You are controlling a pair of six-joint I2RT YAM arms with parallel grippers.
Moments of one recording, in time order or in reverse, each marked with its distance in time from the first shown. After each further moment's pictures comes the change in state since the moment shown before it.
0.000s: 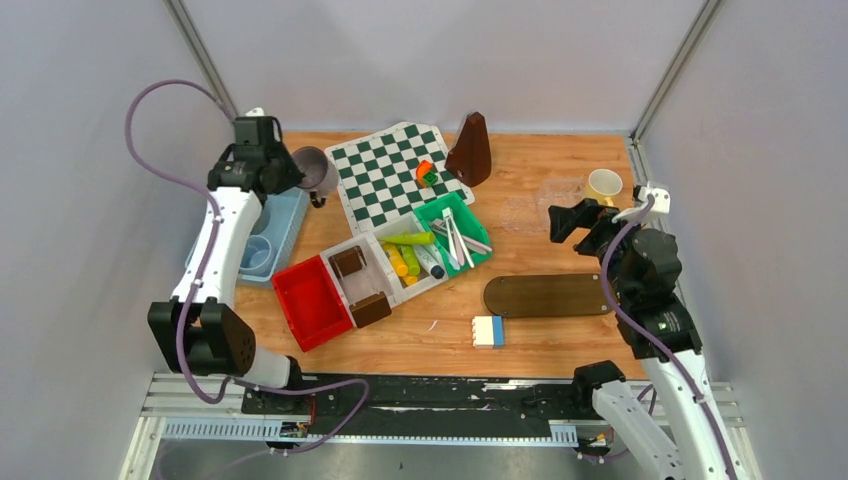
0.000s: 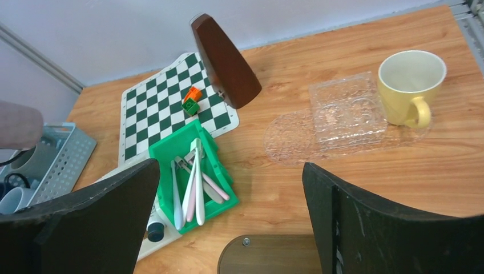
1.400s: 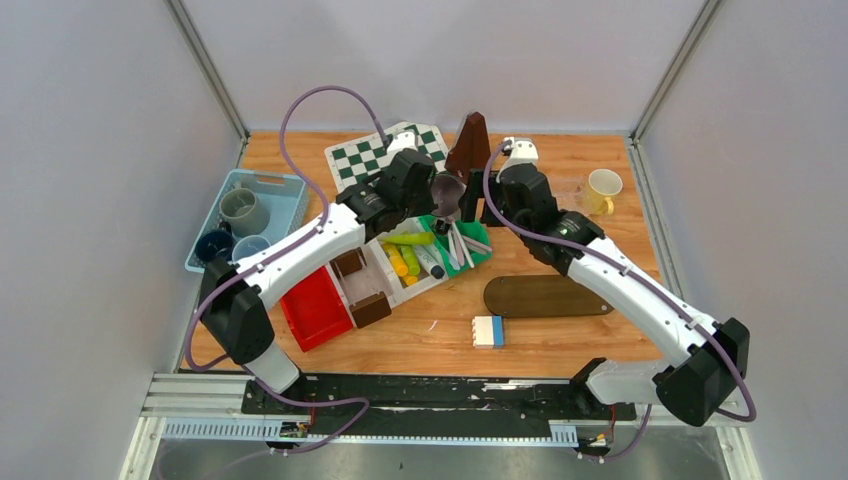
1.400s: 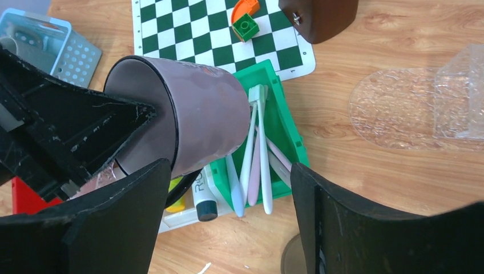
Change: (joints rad) left arm -0.792 0.143 -0.031 0.235 -0.266 -0.278; right arm 0.436 0.683 0.403 -0.095 0.177 0.067
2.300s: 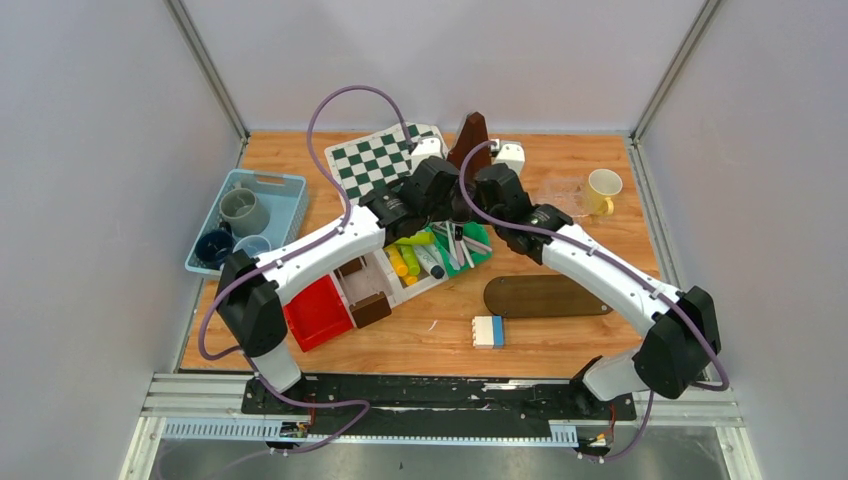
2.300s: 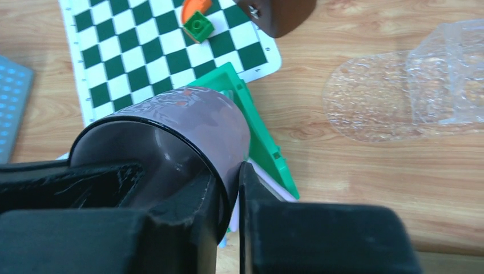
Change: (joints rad) left arm -0.070 0.076 0.065 0.006 -0.065 0.035; right arm 0.013 0.156 0.019 0.046 0.138 0.067
